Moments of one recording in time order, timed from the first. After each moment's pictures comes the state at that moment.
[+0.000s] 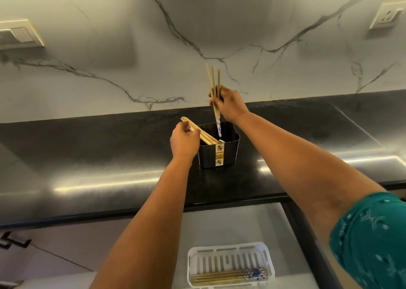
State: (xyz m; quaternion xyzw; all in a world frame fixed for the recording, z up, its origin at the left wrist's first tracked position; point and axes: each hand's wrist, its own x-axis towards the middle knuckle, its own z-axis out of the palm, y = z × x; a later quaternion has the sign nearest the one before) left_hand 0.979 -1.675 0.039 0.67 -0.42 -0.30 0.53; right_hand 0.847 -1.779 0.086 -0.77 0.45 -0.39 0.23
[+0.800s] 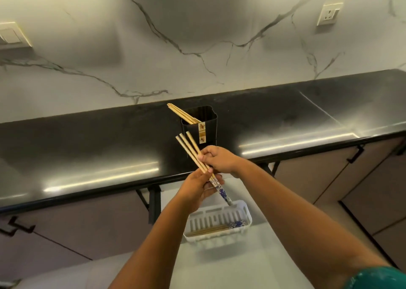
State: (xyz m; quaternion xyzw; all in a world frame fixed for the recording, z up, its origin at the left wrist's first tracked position) left_hand 0.927 -1.484 -0.017 0.45 -0.29 -0.72 0.44; right_hand 0.808 -1.538 0.038 -0.66 0.52 -0.18 0.51
